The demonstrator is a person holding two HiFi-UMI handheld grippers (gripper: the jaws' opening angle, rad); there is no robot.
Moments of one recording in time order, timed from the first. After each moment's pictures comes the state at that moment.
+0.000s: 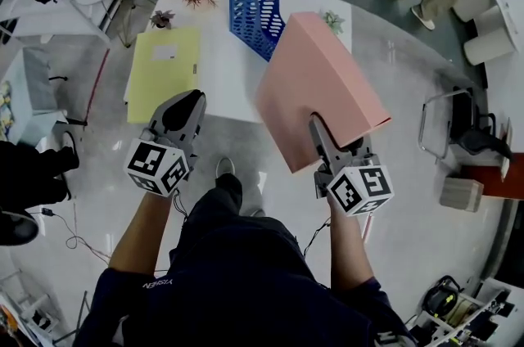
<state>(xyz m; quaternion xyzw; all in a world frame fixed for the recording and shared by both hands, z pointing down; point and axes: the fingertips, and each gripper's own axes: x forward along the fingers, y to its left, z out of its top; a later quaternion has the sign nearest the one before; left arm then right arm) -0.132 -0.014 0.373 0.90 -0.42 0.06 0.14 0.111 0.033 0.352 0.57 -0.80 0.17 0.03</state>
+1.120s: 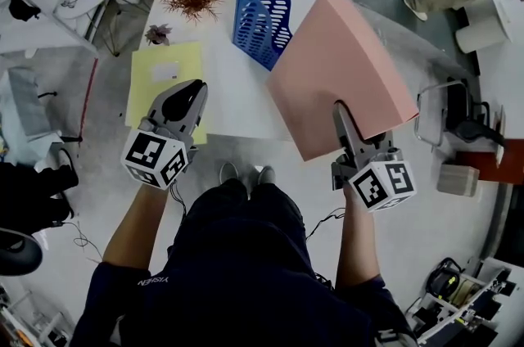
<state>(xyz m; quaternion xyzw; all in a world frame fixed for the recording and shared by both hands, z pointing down) -0.157 -0.106 0.375 0.92 -0.36 0.06 0.13 0.103 -0.041 0.312 0.61 -0.78 0.14 0.01</state>
